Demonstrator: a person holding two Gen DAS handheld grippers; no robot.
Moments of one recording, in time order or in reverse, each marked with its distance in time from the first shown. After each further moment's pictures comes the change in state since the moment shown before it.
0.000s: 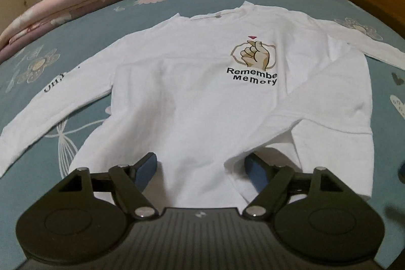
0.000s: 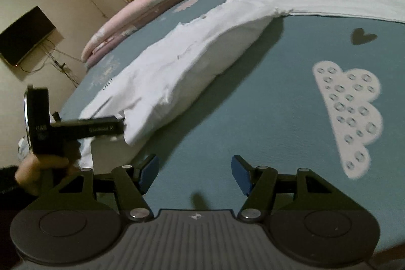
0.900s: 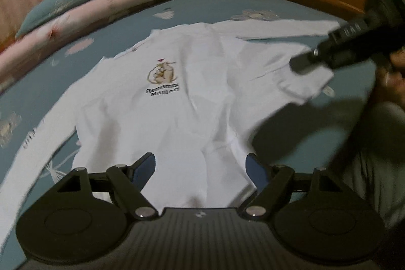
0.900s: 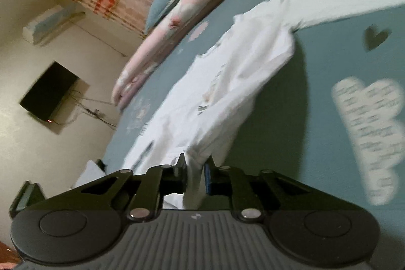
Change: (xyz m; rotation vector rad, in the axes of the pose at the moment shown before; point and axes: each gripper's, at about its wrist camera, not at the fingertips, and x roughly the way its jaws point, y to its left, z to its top) left arm -0.121 -0.025 -0.029 0.355 -0.078 -0.255; right arm -0.045 -0.031 0.036 0.194 -0.080 0.133
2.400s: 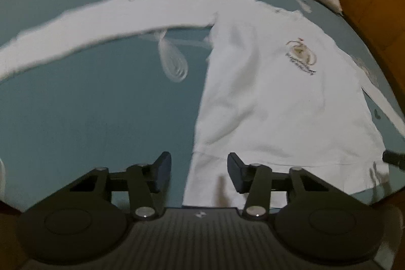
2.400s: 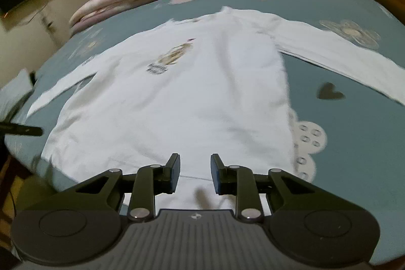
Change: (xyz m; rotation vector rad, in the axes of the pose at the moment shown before) left arm -0.004 0.149 -0.106 -0.788 0.170 0.069; right arm 0.009 0.037 -0.024 -0.489 0.152 -0.337
